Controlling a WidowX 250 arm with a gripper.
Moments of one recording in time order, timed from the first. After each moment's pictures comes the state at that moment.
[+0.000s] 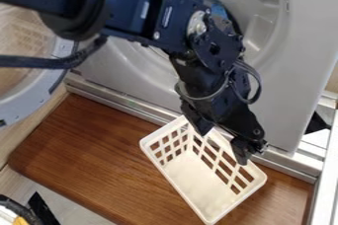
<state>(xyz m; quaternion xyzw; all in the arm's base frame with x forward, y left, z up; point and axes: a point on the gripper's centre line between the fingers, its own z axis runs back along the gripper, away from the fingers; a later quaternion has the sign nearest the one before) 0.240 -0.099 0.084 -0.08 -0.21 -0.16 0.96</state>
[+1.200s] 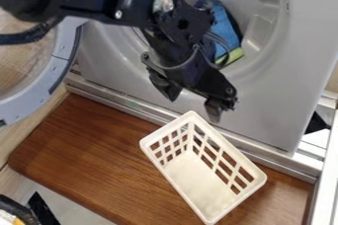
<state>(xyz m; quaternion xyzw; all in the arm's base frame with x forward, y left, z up) 0.258 -0.055 0.107 -0.02 -0.26 -0.06 0.96</state>
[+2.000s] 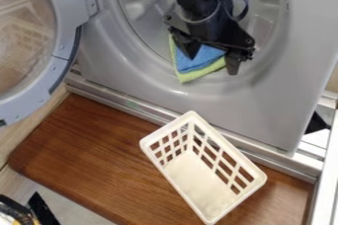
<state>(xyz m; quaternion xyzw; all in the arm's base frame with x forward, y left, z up) 0.323 -0.046 0.118 -0.01 -0.30 -0.04 0.95</state>
